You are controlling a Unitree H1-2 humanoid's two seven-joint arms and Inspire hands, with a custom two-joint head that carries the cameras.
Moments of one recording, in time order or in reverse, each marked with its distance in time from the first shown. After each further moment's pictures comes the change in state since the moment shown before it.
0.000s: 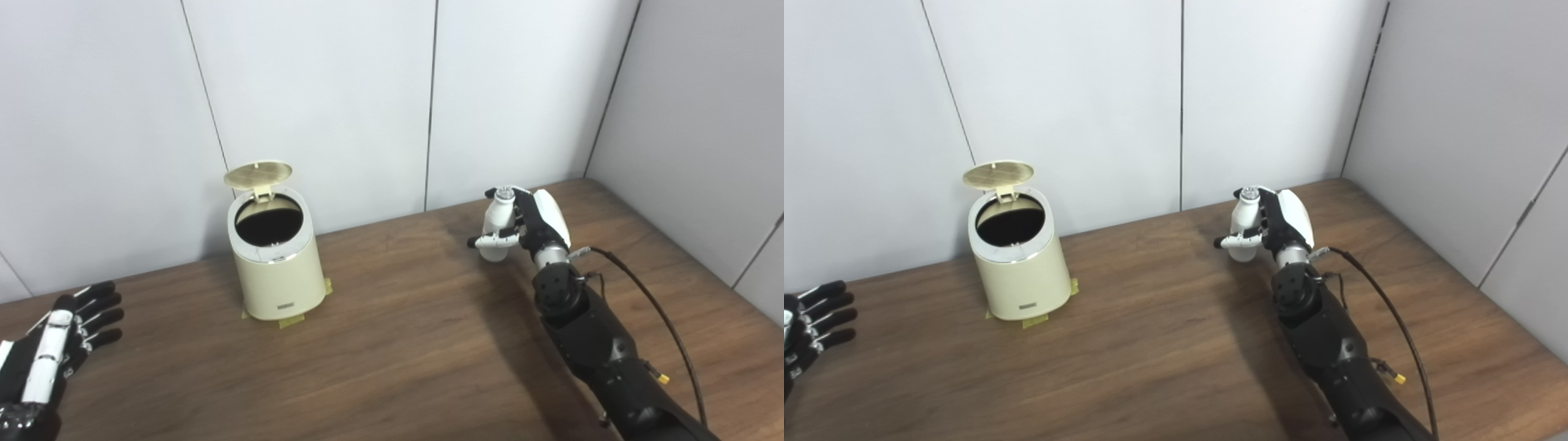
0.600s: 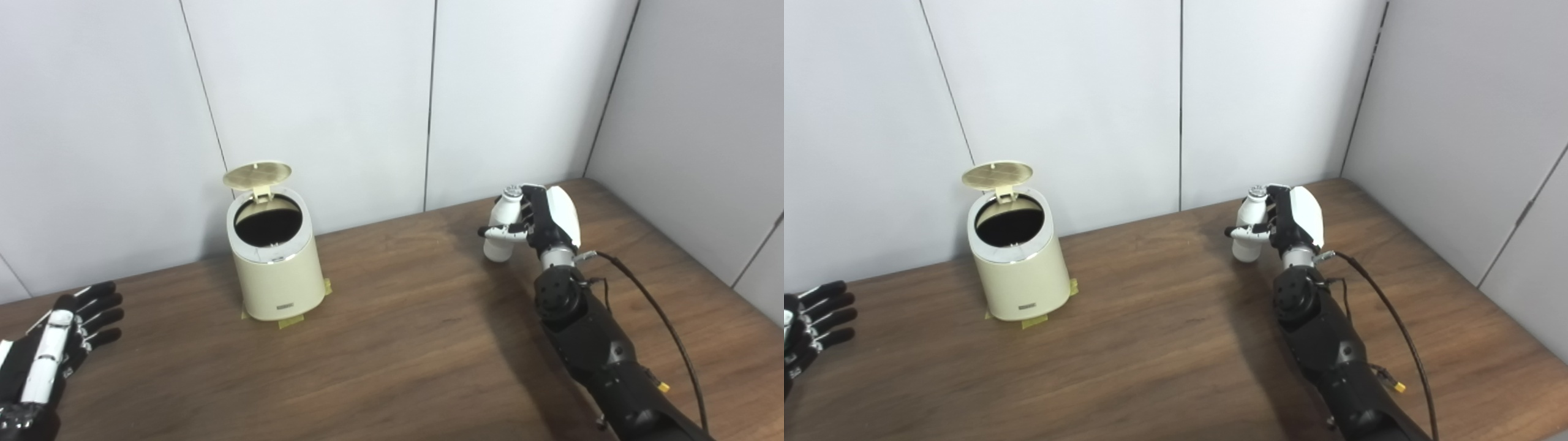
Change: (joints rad) left arm 0.000 0.004 0.000 -0.018 -0.001 0.005 -0.004; right arm 0.006 0.012 -0.013 0.017 -0.043 -0.029 -0.113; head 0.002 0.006
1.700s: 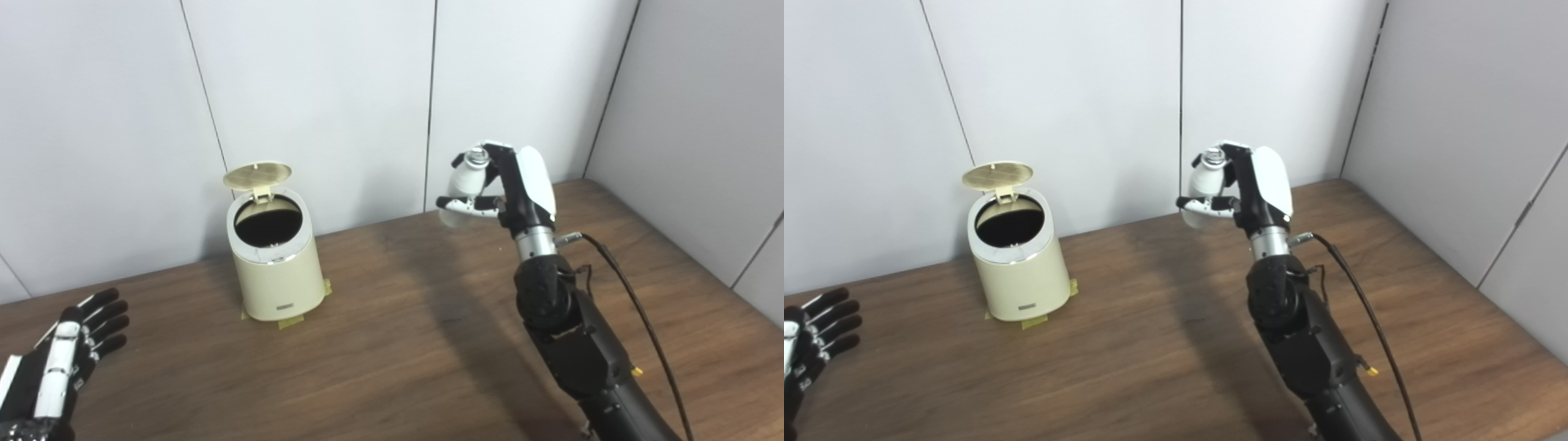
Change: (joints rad) left arm 0.074 -0.102 0.005 -0.053 0.026 0.007 0.069; right arm 0.051 0.066 0.052 -0.483 -0.107 -0.004 0.104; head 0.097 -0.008
